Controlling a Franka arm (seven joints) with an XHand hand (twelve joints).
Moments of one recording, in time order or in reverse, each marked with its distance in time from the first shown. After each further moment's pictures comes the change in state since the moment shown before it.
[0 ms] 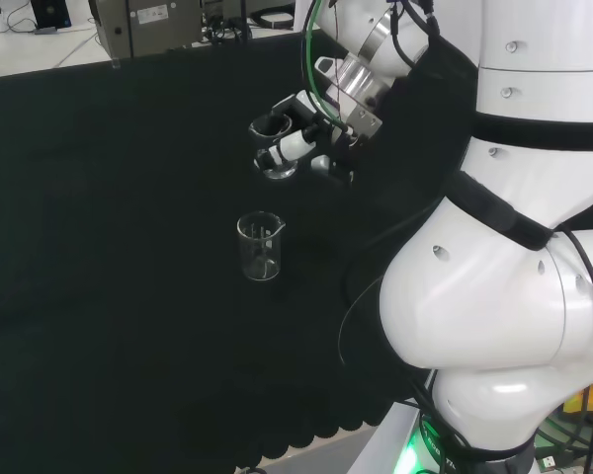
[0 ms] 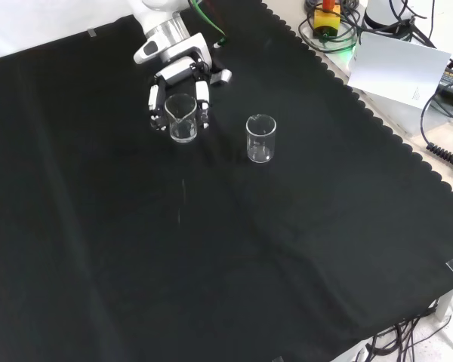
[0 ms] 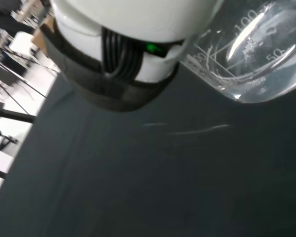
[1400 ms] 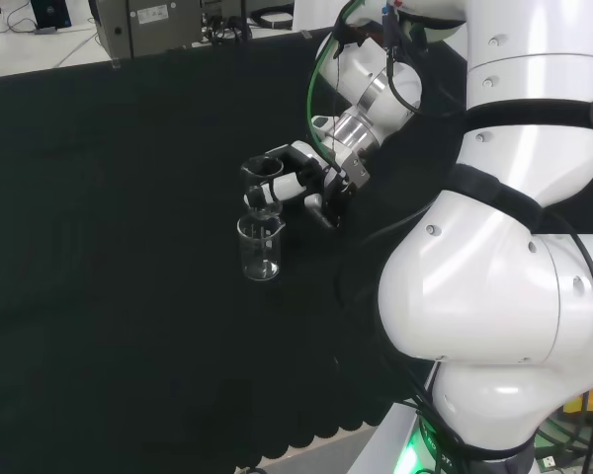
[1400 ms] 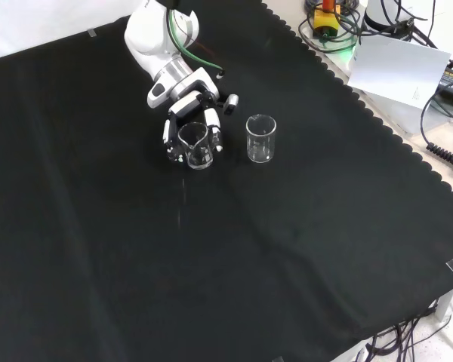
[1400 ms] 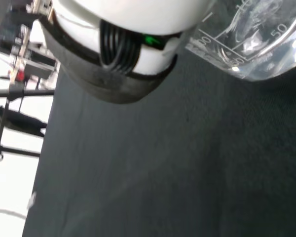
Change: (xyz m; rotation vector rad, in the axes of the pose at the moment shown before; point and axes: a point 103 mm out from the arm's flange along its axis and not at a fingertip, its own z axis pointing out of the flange) arm -0.033 -0.005 0.081 0.114 0.295 0.057
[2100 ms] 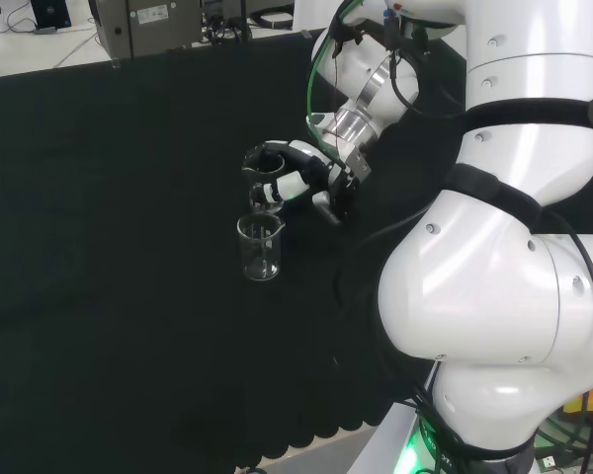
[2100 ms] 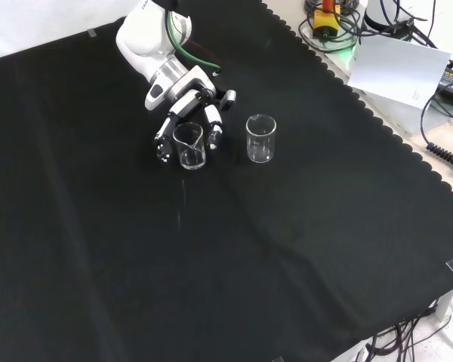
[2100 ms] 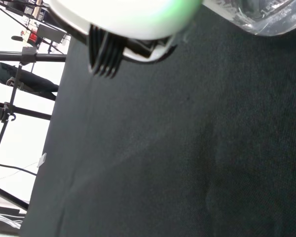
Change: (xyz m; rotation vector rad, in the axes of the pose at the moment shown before) arm -0.002 -0.003 -0.006 0.117 -0.029 -0.067
